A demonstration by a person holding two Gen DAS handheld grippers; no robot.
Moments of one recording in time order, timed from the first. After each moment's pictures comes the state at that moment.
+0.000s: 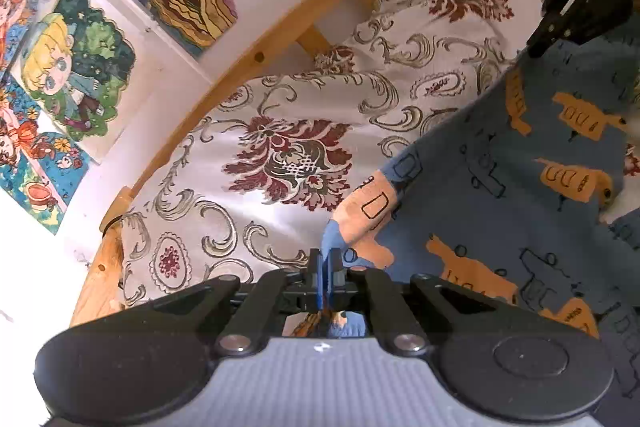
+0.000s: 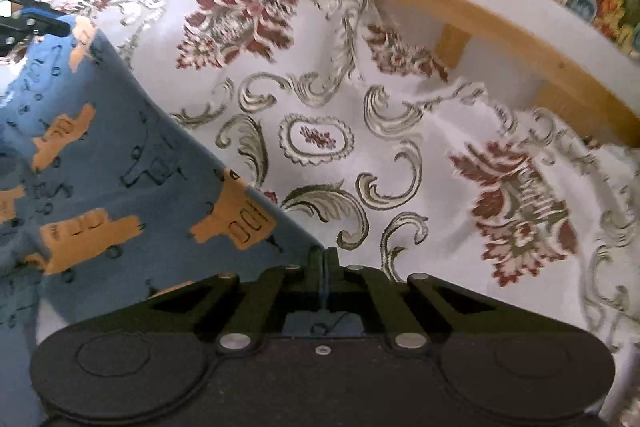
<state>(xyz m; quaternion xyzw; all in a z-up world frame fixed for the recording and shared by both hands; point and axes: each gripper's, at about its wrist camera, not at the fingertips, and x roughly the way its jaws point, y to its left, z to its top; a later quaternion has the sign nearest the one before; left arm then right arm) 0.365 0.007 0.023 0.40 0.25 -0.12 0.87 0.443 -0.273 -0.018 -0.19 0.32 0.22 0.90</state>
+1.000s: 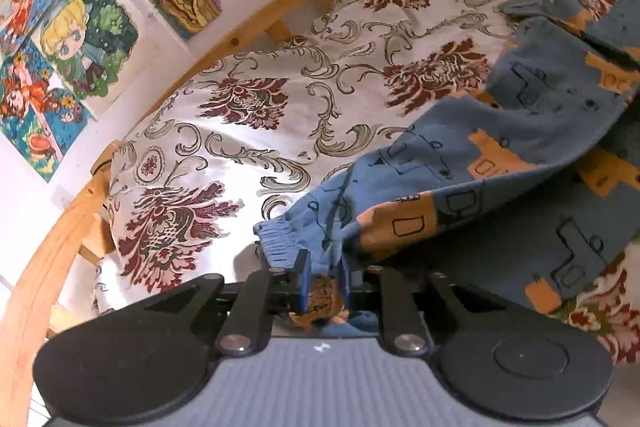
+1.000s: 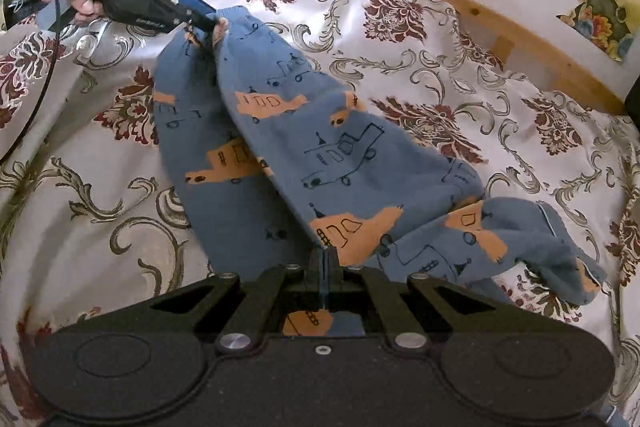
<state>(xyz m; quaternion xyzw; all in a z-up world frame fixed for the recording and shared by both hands) 0.197 0.066 -0.024 0.38 0.25 -0.15 0.88 0.108 -0.212 -0.029 -0.20 0.32 0.25 0.89</state>
